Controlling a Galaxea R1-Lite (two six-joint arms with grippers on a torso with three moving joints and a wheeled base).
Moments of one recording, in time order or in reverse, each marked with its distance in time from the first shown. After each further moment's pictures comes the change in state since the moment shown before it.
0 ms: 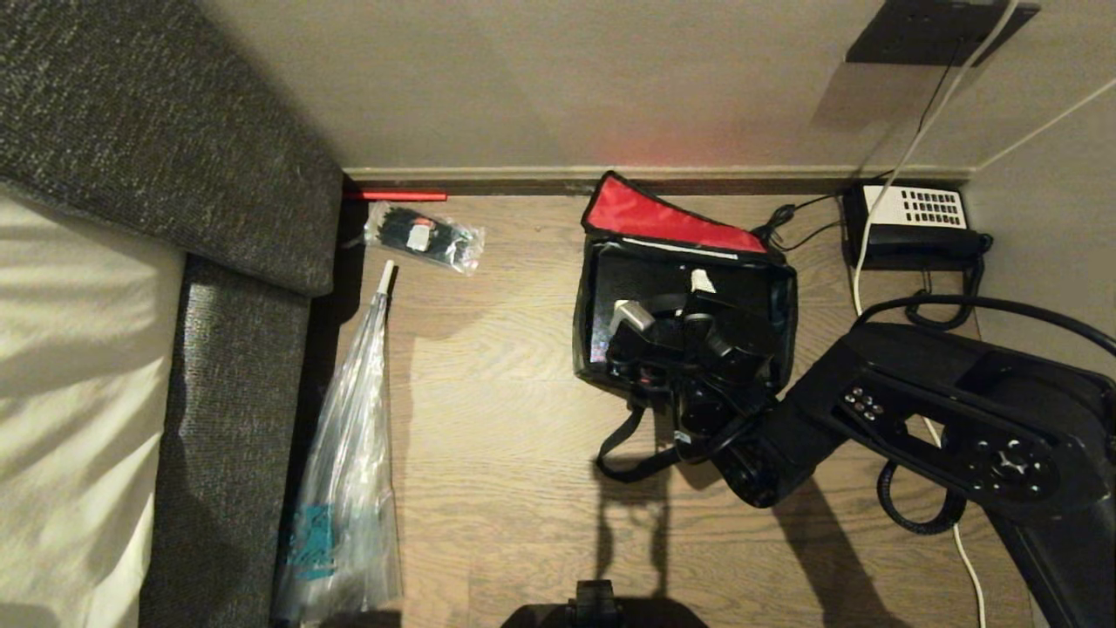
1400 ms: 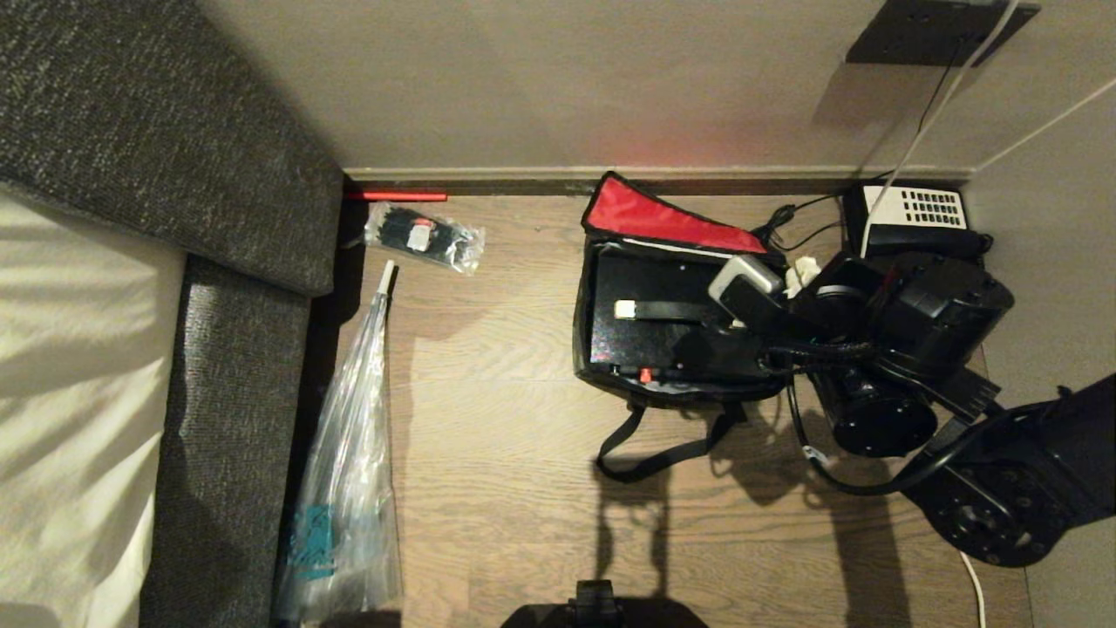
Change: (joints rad) left arm 0.000 0.000 0.000 0.000 0.000 0.000; right arm 0.006 -0.583 0.480 0.252 -0.103 0.260
